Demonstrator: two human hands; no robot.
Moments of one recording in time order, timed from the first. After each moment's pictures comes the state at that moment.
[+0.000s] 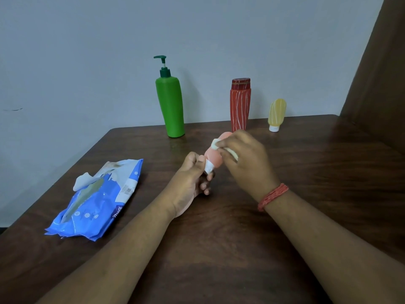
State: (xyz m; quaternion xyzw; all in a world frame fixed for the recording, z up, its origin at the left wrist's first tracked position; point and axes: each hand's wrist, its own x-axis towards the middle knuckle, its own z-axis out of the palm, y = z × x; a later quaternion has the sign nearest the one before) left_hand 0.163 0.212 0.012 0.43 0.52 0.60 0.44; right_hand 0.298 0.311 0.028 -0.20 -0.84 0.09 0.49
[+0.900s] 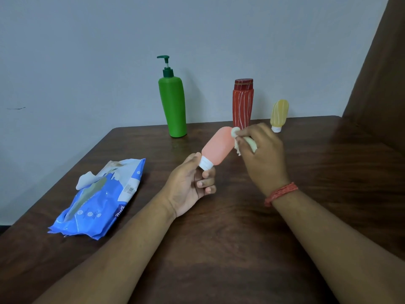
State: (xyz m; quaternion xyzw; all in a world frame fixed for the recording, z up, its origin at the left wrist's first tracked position) left_hand 0.161 0.207 0.018 0.30 0.39 0.66 0.56; right_hand 0.309 0.322 0.032 -0.27 -0.78 0.12 0.55
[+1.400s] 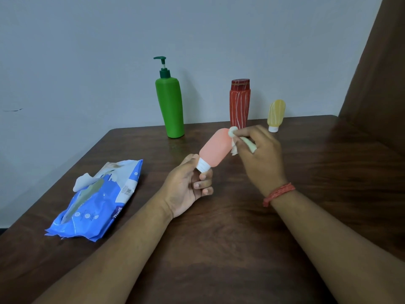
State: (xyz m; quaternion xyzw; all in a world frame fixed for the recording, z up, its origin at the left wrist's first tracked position) left_hand 0.158 0.208 0.015 0.31 0.40 0.65 0.56; right_hand 0.310 0.323 0.031 -0.27 -0.76 0.17 0.56
